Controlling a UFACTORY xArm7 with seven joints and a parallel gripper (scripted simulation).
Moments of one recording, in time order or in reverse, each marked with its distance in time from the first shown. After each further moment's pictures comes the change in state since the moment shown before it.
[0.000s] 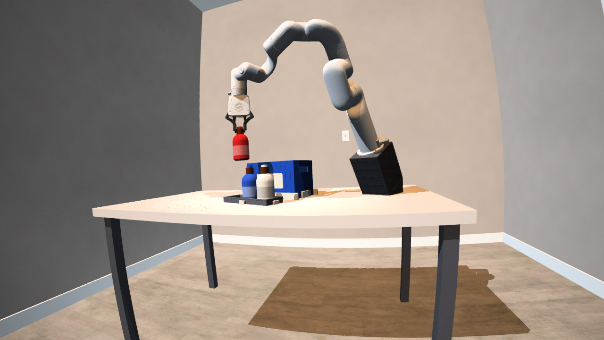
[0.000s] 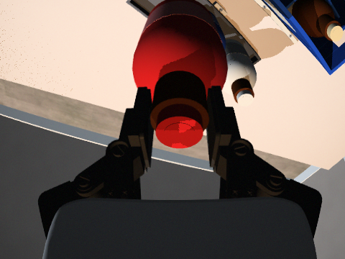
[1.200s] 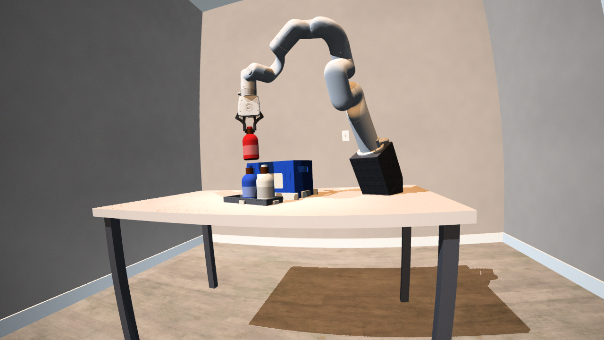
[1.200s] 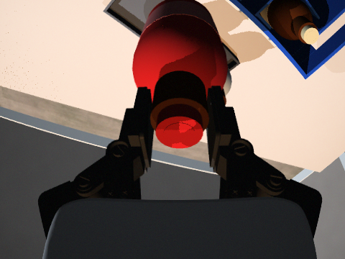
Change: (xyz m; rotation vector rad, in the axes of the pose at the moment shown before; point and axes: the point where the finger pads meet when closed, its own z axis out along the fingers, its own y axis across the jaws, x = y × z) arm 0.012 0.045 0.000 0.000 0.000 0.000
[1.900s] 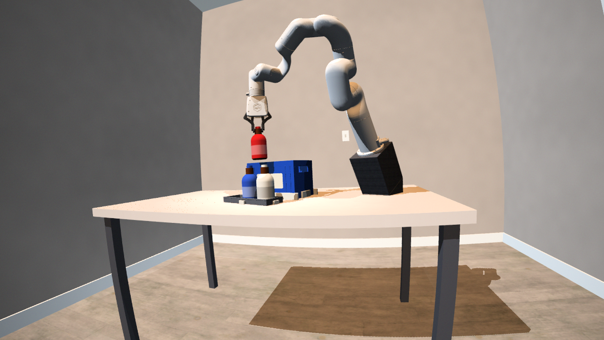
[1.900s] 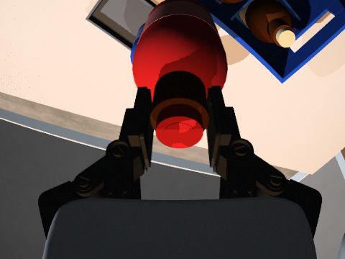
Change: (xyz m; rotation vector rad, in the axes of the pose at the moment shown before) arm 0.010 0.039 0.000 0.000 0.000 0.000
